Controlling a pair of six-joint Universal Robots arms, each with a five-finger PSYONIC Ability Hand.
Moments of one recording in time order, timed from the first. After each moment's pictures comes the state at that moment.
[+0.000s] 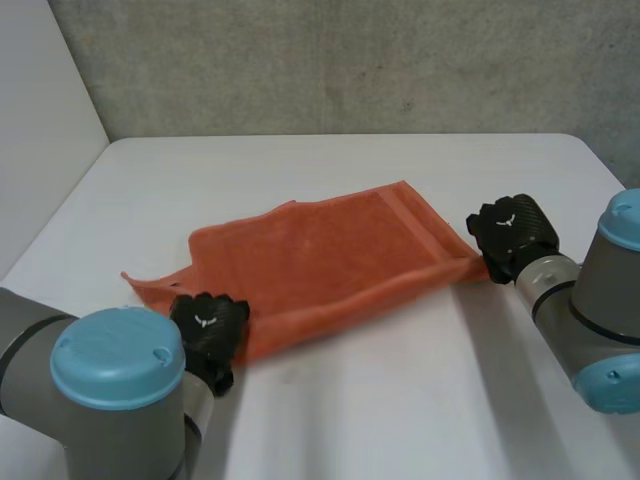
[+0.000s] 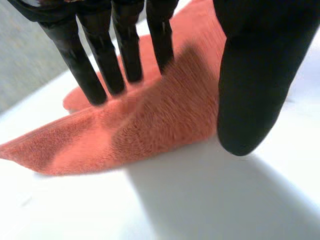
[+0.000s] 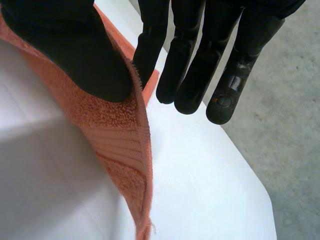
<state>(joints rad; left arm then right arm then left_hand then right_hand) 3.99 -1.91 -1.82 3.29 -1.95 3.30 1.87 -1.16 1.65 -0.26 1.51 2.50 0.52 0.52 0.52 0.54 0.36 0.98 1.18 1.19 1.19 0.99</state>
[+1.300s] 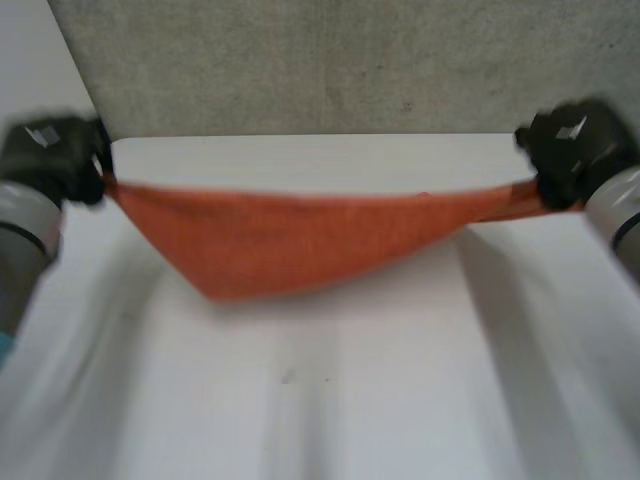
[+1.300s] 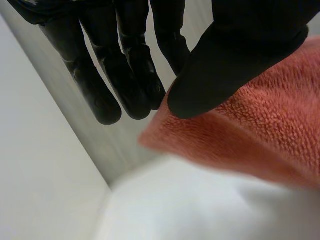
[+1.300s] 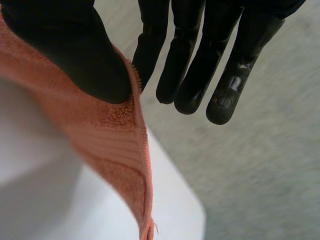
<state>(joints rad) 4.48 -1.64 -1.61 3.26 -1.66 3.33 1.83 -1.44 1.49 0.03 1.50 2.50 1.19 1.22 1.21 1.22 1.03 0.98 1.18 1.19 1.19 0.99</state>
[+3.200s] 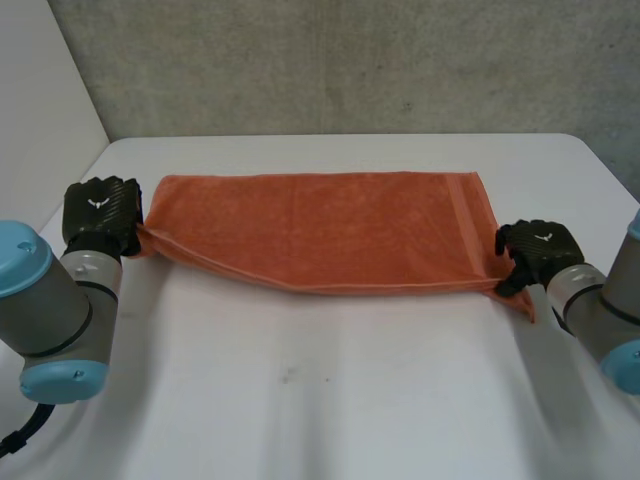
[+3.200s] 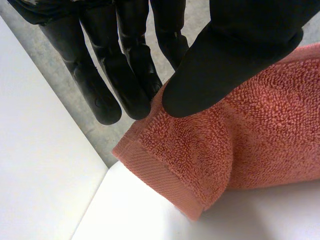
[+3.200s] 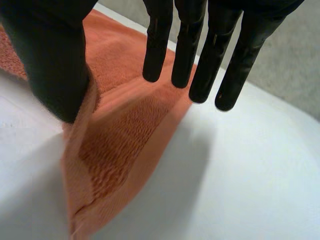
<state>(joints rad) 4.48 -1.97 -1.78 3.77 -1.69 3.40 1.67 -0.98 1.58 -0.28 1.38 2.86 1.20 1.22 1.22 1.22 1.04 0.58 0.67 0.66 0.66 0.49</state>
